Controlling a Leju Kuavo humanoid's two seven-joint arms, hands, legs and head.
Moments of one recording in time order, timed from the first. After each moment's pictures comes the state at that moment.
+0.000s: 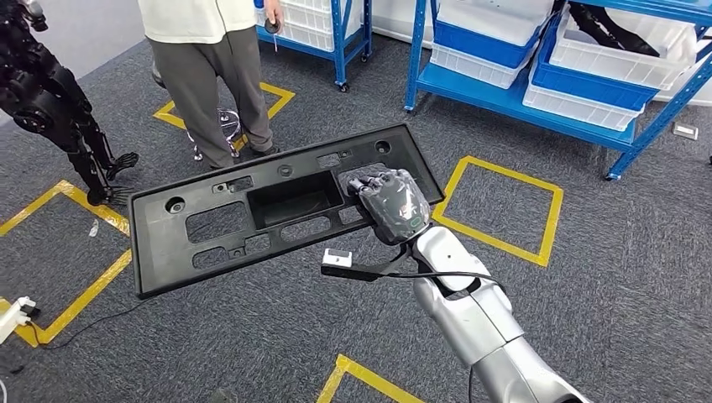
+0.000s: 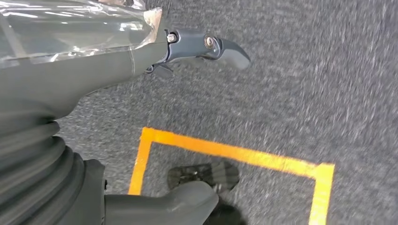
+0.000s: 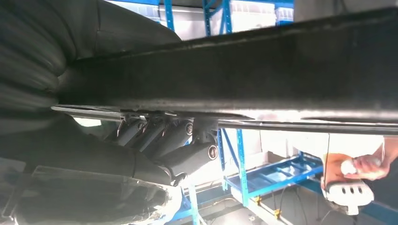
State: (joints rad) left arm -0.12 -0.11 0.18 -0.19 -0.43 0.18 -0.36; right arm -0.61 0.05 0.59 -1.09 1.29 -0.37 -0.19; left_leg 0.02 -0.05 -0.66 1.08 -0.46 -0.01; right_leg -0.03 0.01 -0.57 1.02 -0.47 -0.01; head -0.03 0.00
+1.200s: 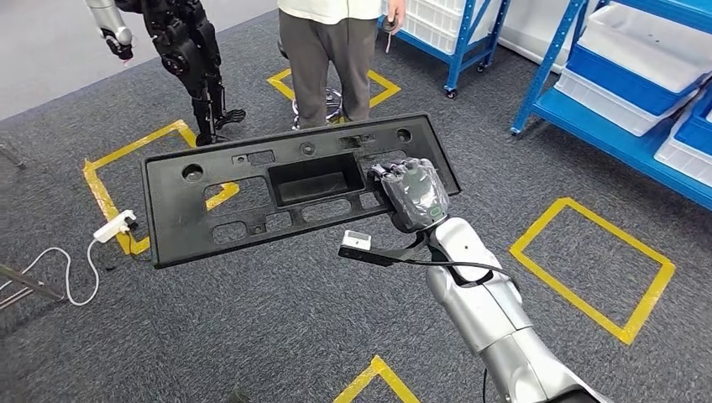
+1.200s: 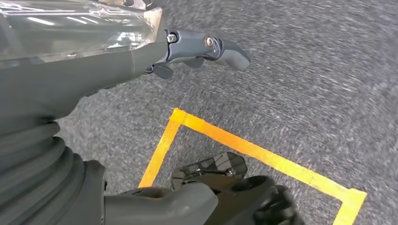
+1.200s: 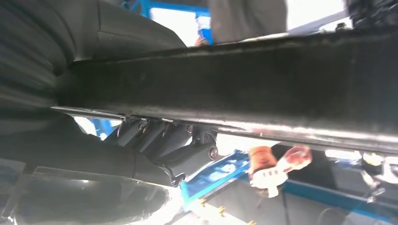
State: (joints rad) left arm -0.12 -0.13 0.16 -0.19 -0.49 0.18 -0.32; right arm -0.64 0.04 0.51 -1.03 1.23 -0.44 -0.24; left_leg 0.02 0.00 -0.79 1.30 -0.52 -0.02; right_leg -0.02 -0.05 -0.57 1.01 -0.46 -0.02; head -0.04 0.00
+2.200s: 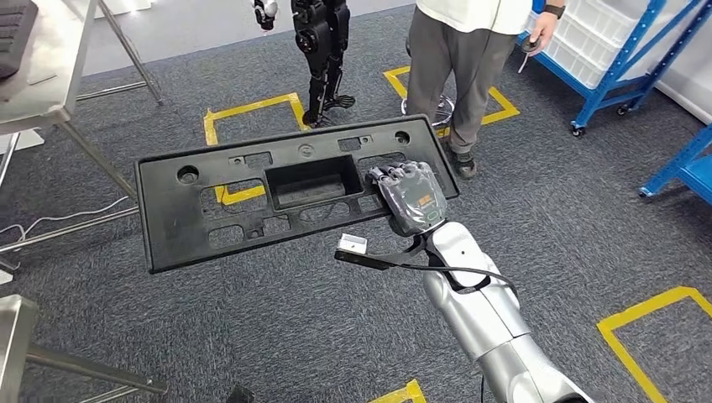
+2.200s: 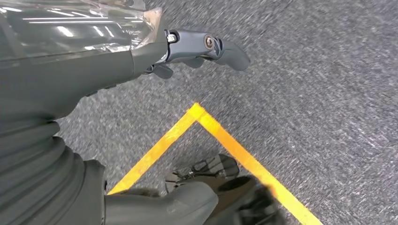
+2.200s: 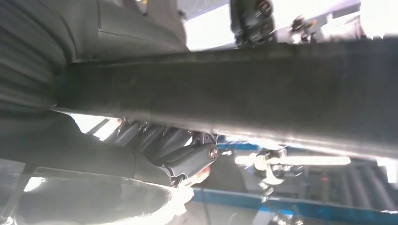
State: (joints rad) left arm -0.14 -0.13 0.16 -0.19 -0.52 0.18 -0.33; right arm -0.60 0.05 0.50 -1.07 1.28 -0.42 -0.21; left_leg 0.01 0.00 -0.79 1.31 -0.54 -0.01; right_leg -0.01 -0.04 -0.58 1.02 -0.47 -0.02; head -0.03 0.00
